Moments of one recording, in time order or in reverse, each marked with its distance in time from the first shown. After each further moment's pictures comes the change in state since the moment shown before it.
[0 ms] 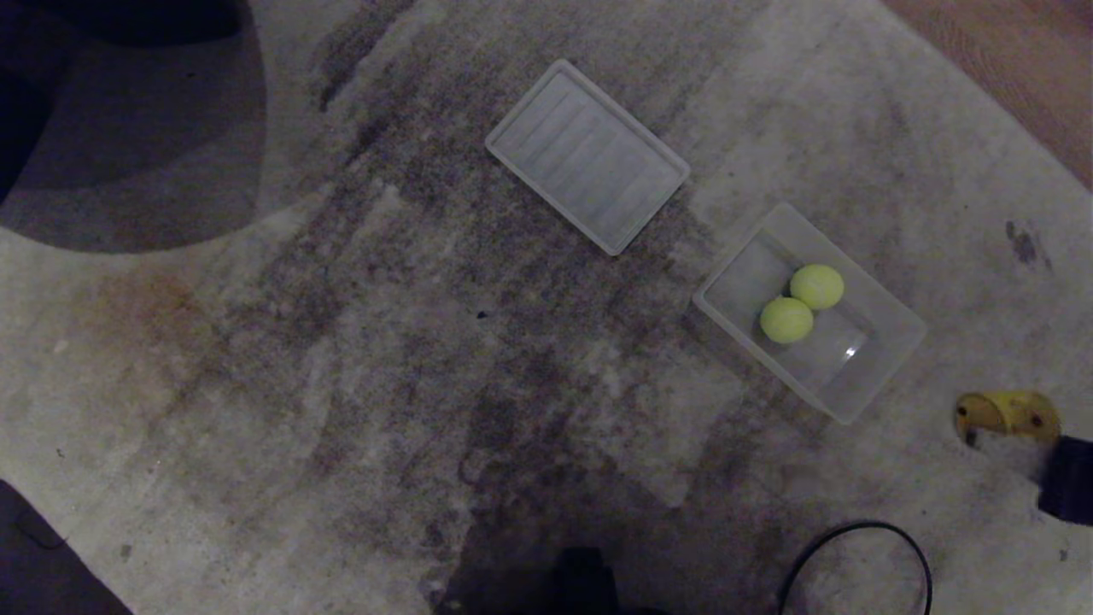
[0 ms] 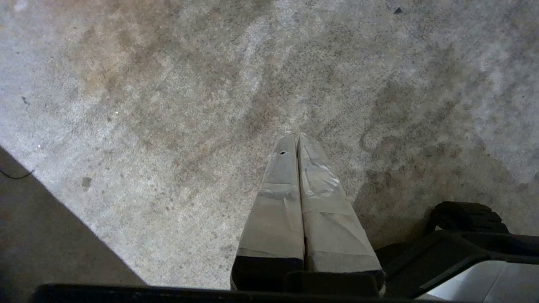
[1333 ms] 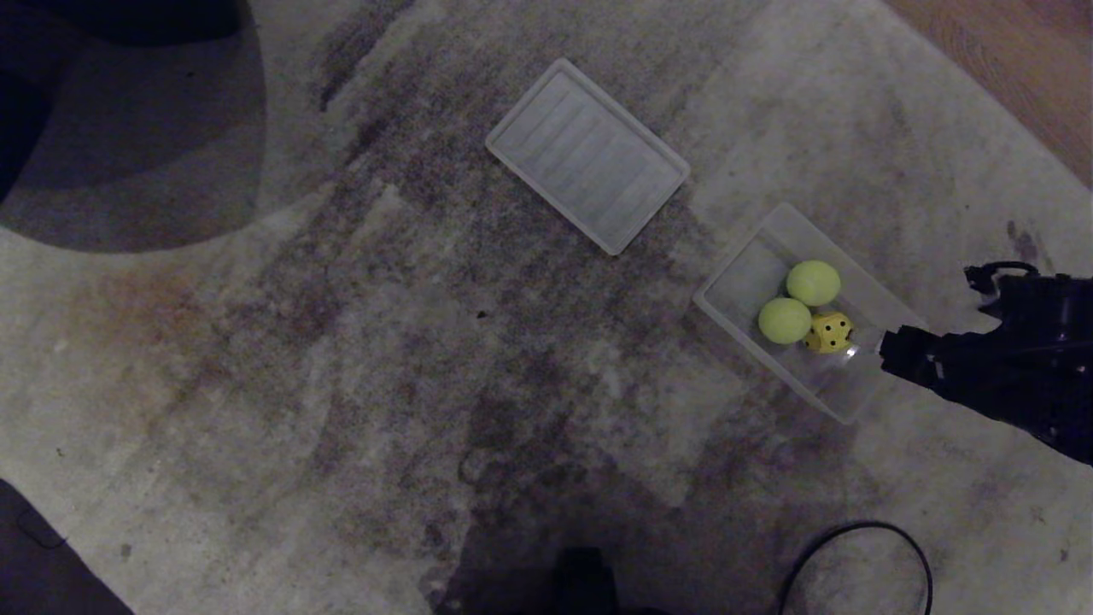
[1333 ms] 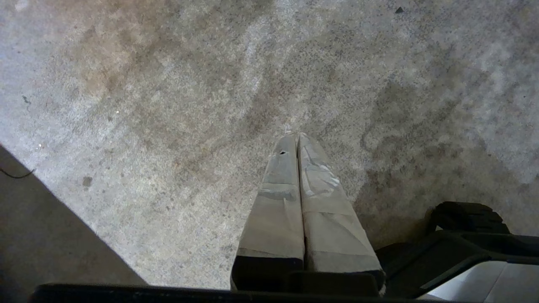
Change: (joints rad) left arm 0.000 0.000 0.000 0.001 0.003 -0.003; right arm -0.076 0.630 -0.226 -0.462 0.003 0.099
